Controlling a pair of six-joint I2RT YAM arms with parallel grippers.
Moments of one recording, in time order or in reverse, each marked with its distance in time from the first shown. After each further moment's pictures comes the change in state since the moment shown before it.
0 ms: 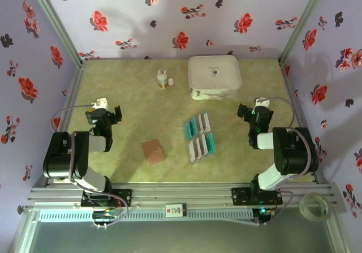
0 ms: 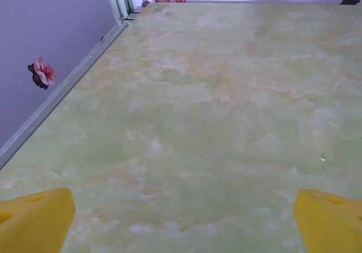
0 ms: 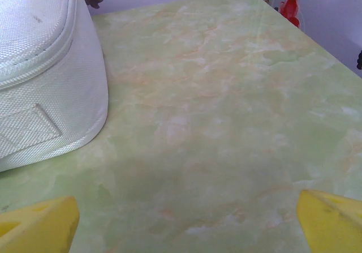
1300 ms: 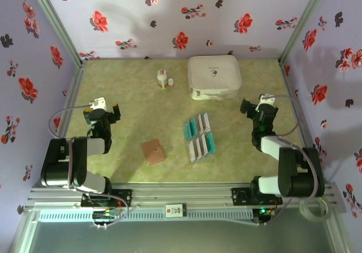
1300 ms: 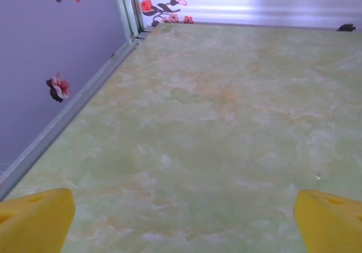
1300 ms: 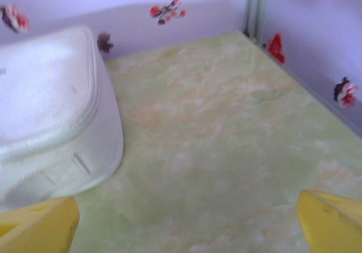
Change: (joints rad) left arm -0.002 -0.118 -0.015 -0.043 -0.027 -0.008; right arm -0.002 -0.281 0.037 -0.242 0.027 0.056
